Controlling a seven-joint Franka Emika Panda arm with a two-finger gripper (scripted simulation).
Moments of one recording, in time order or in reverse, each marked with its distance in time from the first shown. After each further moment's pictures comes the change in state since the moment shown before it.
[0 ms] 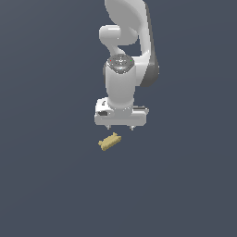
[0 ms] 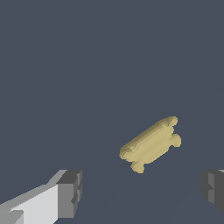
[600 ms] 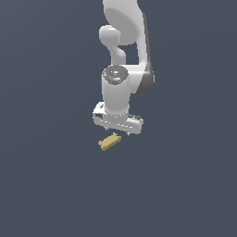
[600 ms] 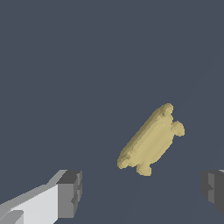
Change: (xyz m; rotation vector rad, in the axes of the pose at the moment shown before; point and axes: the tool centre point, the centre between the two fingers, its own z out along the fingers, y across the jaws) arm -0.001 0.013 0.030 0.004 -0.009 0.270
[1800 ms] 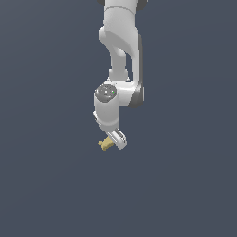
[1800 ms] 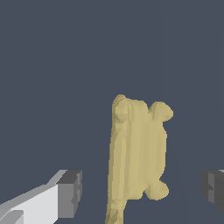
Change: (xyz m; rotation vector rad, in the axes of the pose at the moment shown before) arm 0.002 0.036 0.066 -0.017 -0.004 0.633
